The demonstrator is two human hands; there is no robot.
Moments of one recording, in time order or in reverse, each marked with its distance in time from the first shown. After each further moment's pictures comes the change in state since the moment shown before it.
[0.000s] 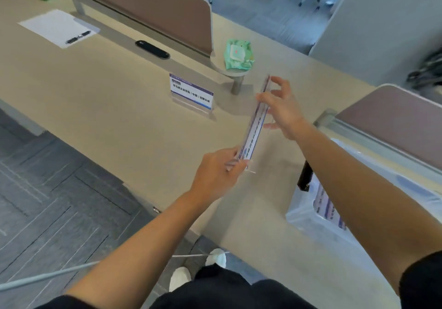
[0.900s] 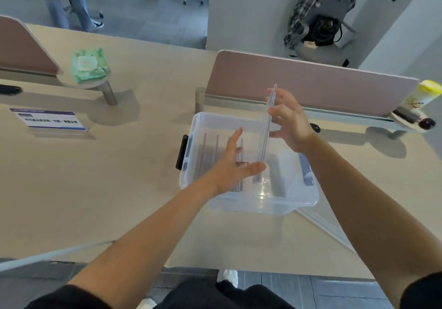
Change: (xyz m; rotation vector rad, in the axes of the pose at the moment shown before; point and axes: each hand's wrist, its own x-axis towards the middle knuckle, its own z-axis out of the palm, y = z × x) left_hand -0.039 0.143 0.274 -0.297 -0.865 -0.208; right_hand -0.169 0.129 -0.327 0.226 0.266 -0.041
